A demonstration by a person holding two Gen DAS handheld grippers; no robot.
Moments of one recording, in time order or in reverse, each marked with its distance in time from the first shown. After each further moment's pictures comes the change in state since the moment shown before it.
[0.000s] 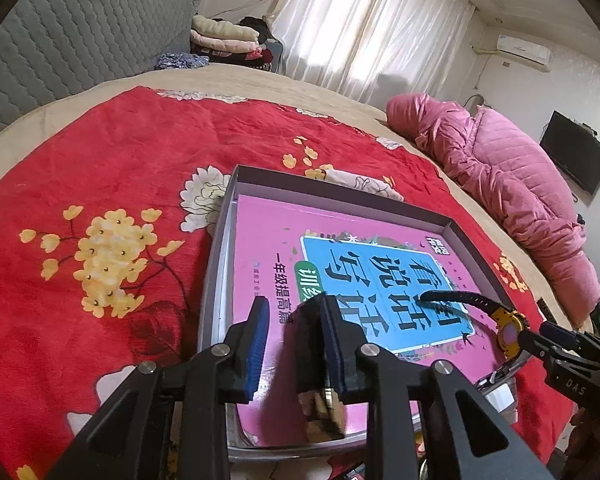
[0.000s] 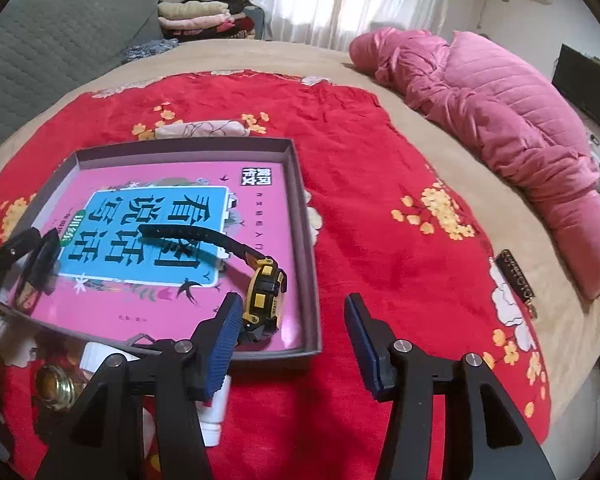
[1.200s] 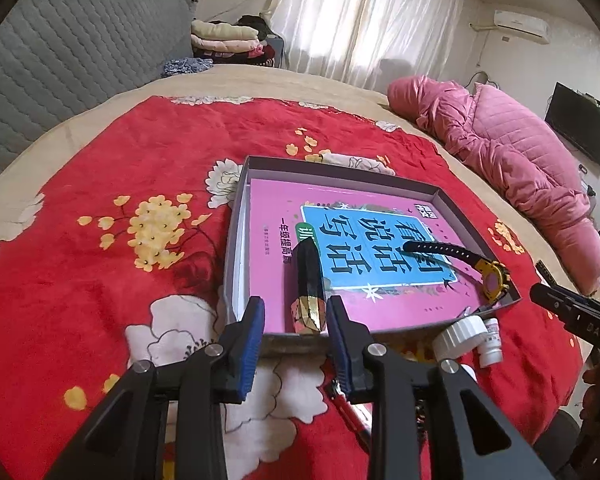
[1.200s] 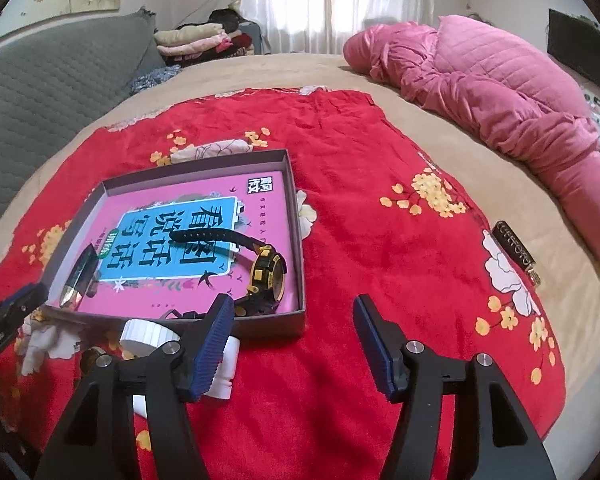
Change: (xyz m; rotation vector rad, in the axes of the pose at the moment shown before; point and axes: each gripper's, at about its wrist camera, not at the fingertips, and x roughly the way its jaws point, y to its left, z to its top) left arm -0.067 -0.020 -0.026 0.072 0.037 0.089; right arm -0.043 -0.030 -0.019 0.118 -0.033 0.128
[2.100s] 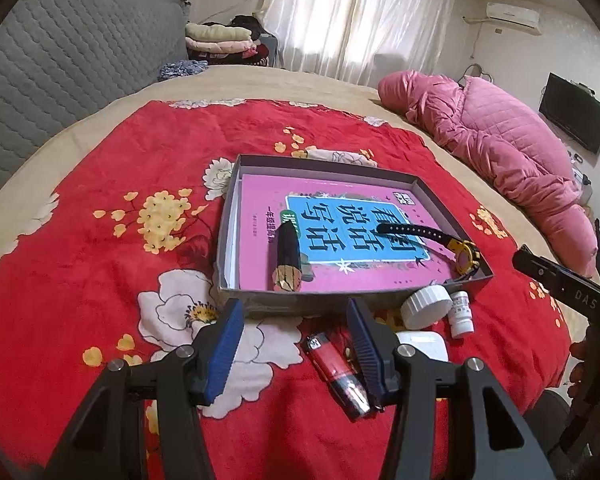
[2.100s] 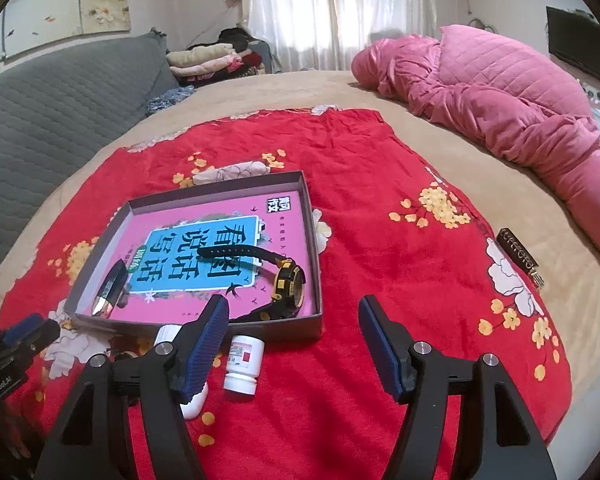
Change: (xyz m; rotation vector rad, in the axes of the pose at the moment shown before) left arm -0.039 -0.019 -0.014 0.035 0.019 -0.002; right arm -0.028 0.001 -0.003 0.015 -0.069 0.064
